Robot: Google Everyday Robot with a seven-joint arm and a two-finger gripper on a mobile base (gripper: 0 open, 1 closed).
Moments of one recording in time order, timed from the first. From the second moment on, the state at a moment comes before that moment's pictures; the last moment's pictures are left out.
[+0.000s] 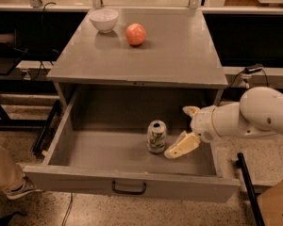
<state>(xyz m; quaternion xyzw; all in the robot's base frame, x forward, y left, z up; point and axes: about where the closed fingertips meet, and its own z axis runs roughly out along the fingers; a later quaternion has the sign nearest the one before) 0.521 -0.113 0.726 -0.49 0.77 0.19 0.36</state>
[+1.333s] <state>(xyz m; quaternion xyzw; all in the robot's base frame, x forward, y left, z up) 0.550 -0.047 0.672 -0.51 0.75 0.21 0.37</state>
